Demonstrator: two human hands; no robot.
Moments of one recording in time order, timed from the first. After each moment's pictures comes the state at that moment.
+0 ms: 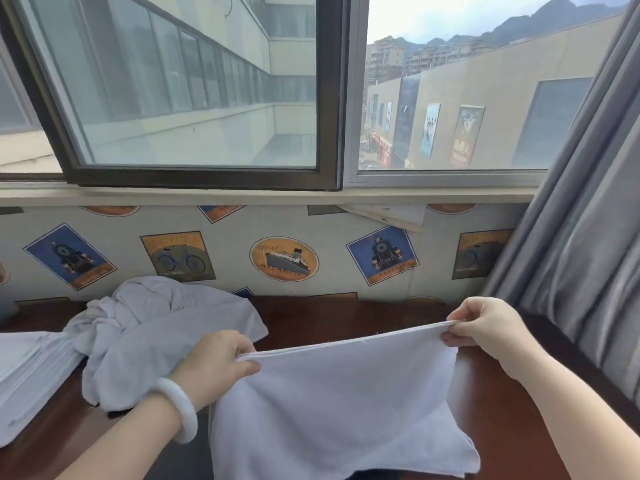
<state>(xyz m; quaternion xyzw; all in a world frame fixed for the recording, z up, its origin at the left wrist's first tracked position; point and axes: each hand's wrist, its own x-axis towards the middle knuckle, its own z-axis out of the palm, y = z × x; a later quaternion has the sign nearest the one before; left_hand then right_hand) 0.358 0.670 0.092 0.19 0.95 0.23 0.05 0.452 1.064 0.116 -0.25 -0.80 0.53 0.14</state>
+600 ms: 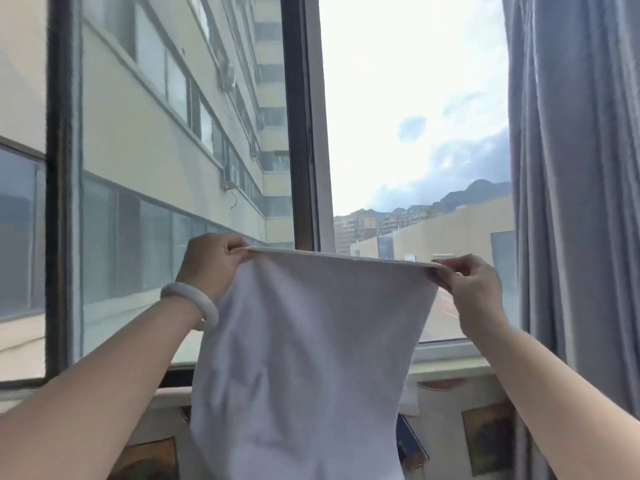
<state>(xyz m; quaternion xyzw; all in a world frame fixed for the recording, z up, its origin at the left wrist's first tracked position) 0.279 0.744 0.479 0.27 0.77 0.38 -0.43 0.385 1.087 0.417 0.01 -0.55 0.65 0.53</state>
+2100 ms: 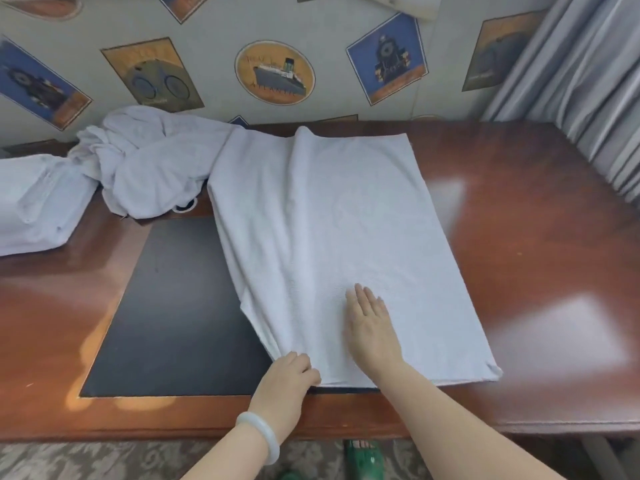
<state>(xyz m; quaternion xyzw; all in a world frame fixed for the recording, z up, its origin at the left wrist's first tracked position) 0.652 0.623 -0.180 0.40 0.91 0.11 0.07 0.648 0.828 -0.191 -0.10 -0.98 0.18 0.00</state>
